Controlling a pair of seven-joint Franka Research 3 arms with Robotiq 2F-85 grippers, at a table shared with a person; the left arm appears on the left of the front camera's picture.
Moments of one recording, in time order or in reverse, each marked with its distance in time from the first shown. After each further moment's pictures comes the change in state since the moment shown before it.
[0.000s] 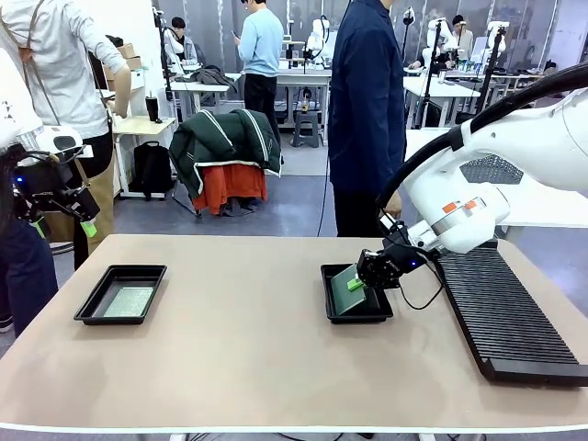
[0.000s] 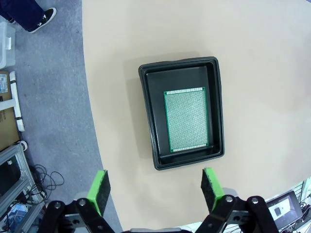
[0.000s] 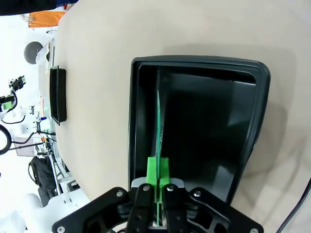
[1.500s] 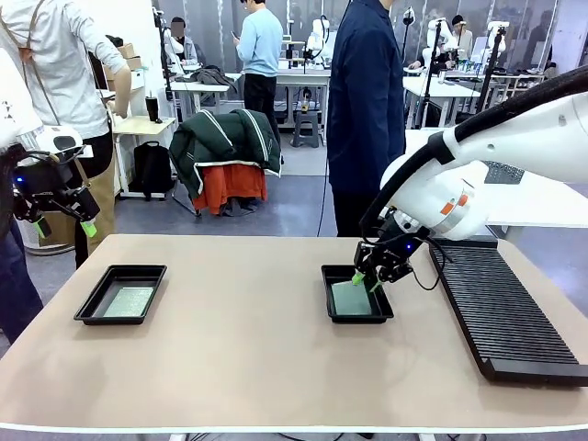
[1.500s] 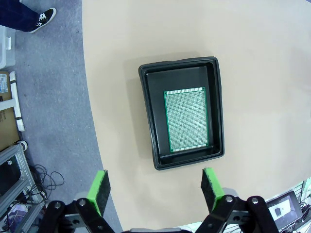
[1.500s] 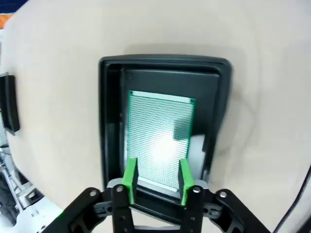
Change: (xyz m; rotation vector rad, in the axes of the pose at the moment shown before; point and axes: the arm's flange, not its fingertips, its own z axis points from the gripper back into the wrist) left arm 0.000 0.000 0.000 0.000 0.000 0.000; right arm 0.007 0.047 0.017 -0.380 0.034 -0.009
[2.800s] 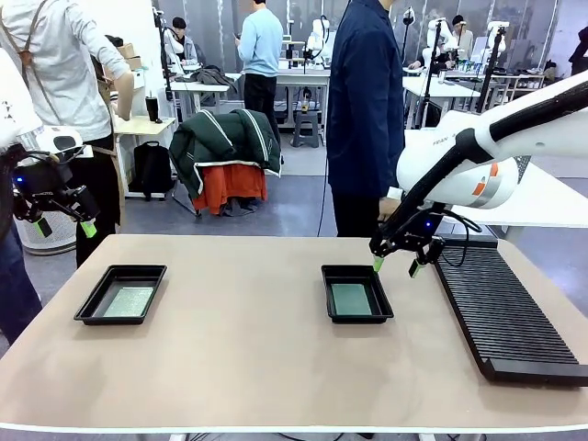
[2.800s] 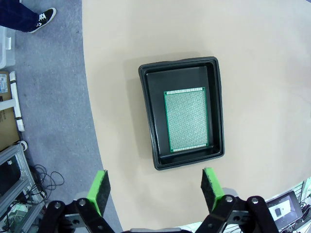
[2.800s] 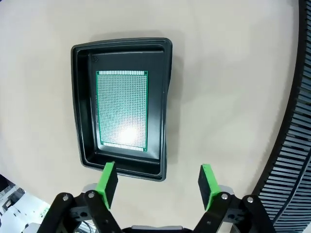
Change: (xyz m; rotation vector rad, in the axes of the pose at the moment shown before) left arm 0.000 0.000 0.000 0.000 0.000 0.000; right arm -0.011 0.008 0.059 -0.201 0.030 -0.003
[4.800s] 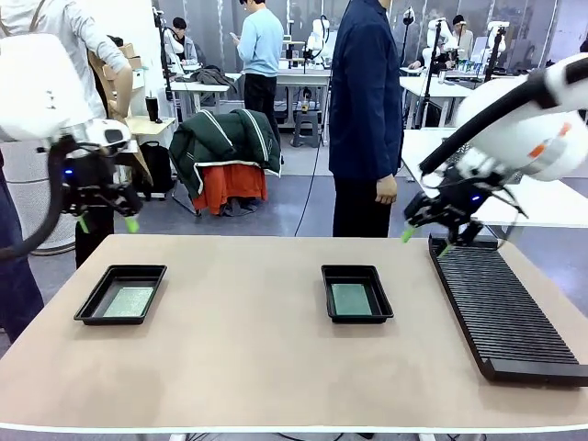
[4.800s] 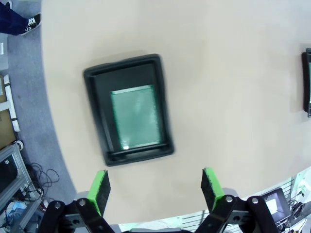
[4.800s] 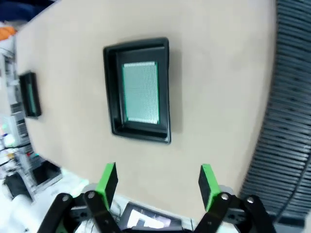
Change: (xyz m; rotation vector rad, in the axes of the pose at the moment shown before) left arm 0.010 -0.113 0.009 0.002 0.033 -0.031; right arm -0.021 -0.080 0.096 0.260 -0.011 -0.090
